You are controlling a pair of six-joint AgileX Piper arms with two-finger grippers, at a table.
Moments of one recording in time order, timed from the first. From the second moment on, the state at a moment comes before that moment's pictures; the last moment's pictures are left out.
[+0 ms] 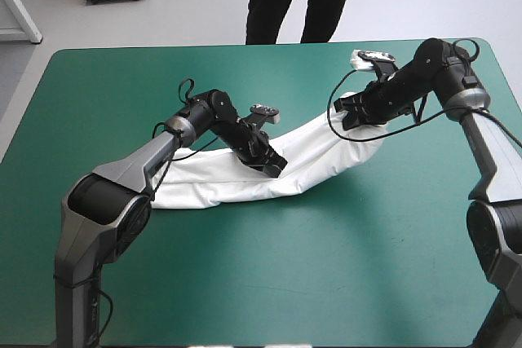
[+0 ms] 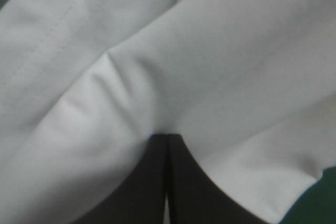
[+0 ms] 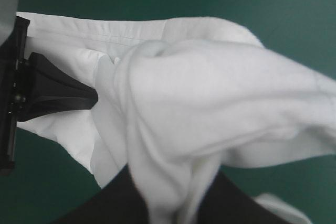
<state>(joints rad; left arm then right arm) -0.45 2.14 -1.74 -0.60 1.11 0.48 0.11 1.85 -1.76 0.48 1.25 -0.23</state>
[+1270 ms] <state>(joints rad) -0.46 1.67 -1.97 -0.26 1.26 0.29 0.31 1.83 -1.80 0.52 1.23 -0.24</state>
